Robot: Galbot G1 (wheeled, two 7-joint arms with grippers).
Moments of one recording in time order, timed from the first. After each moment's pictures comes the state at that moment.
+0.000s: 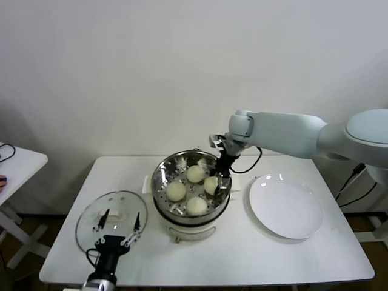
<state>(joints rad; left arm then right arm) 1.74 -1.48 -0.57 -2.12 0.10 -0.10 -0.02 0.63 1.24 -1.67 1.04 0.87 -0.22 -1.05</state>
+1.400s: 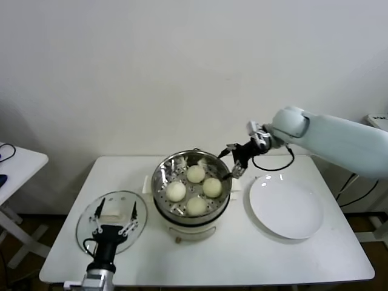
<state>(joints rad) 1.68 -1.49 -0.58 -2.10 0.19 -0.13 -0.06 0.47 0.75 -1.22 1.38 0.75 -0.14 -0.87</state>
